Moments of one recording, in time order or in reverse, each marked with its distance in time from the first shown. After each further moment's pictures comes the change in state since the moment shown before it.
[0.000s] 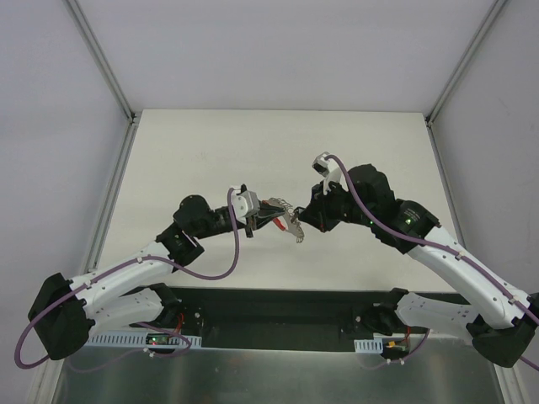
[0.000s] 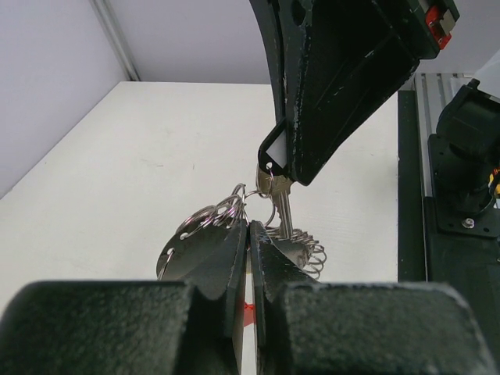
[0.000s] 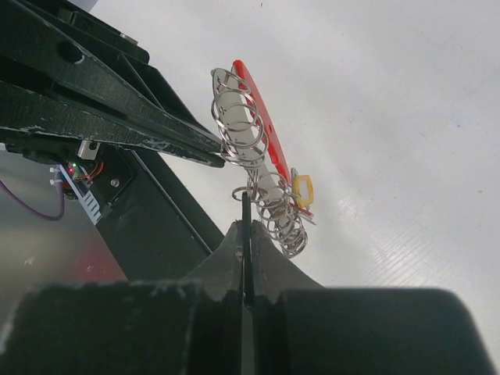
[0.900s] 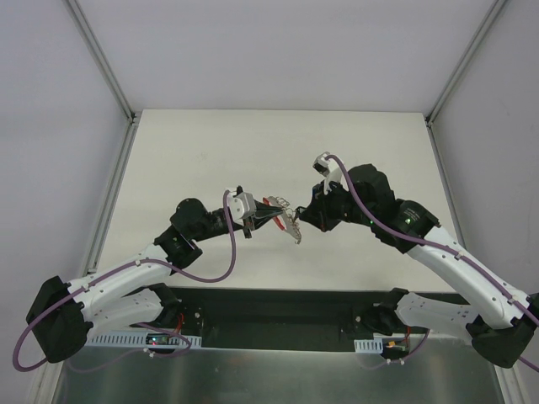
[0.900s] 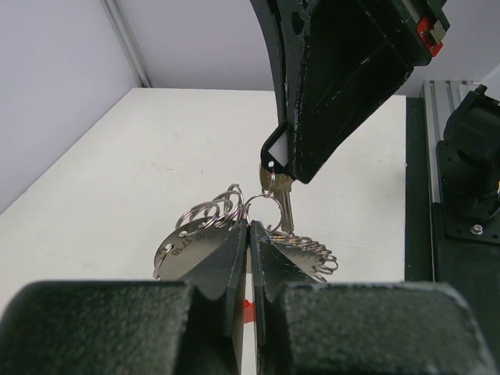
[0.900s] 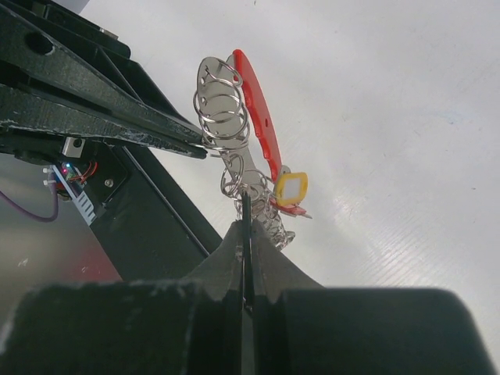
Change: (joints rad) left arm 0.000 -0.031 -0.032 0.032 -0.025 0.000; right arm -0.011 0.000 -0.008 -0.001 0.001 -0.008
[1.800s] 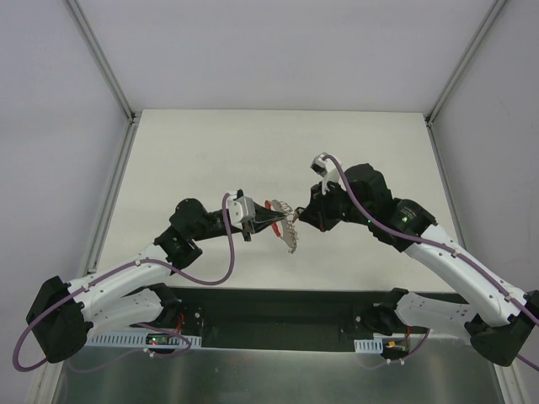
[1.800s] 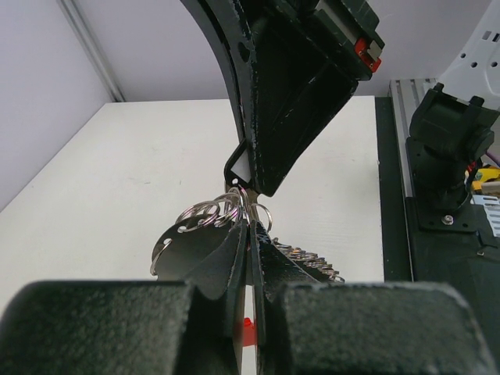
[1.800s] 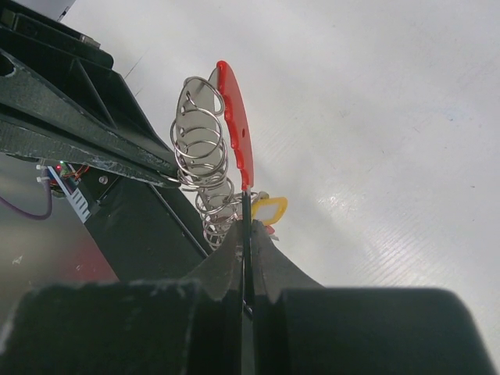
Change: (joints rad) left arm 0.000 0.000 0.000 0.016 0.091 -0.008; right arm -0.003 0.014 -0.004 0.001 -0.003 -0.011
